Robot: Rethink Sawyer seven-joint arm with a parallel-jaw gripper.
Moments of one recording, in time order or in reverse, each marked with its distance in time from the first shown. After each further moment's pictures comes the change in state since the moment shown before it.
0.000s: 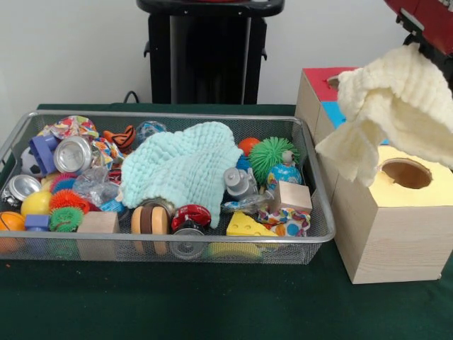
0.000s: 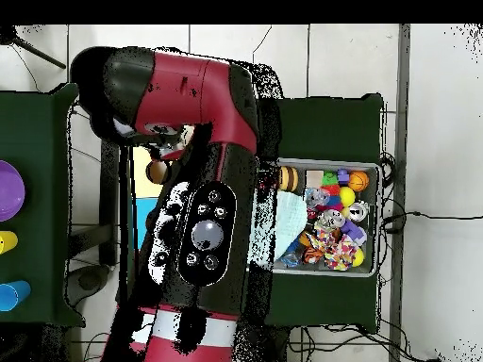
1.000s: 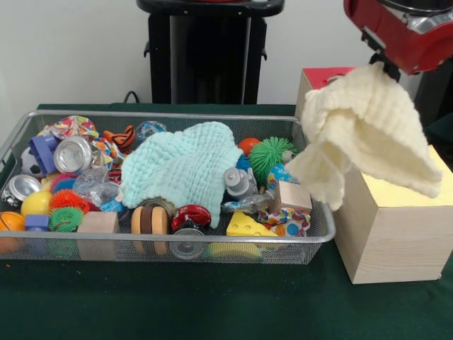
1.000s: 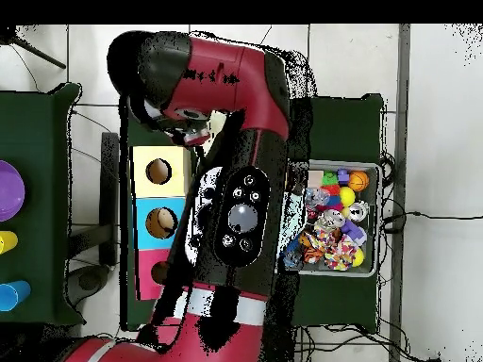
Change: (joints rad) arm -0.061 0.044 0.003 -0.080 -0.004 0.000 0.000
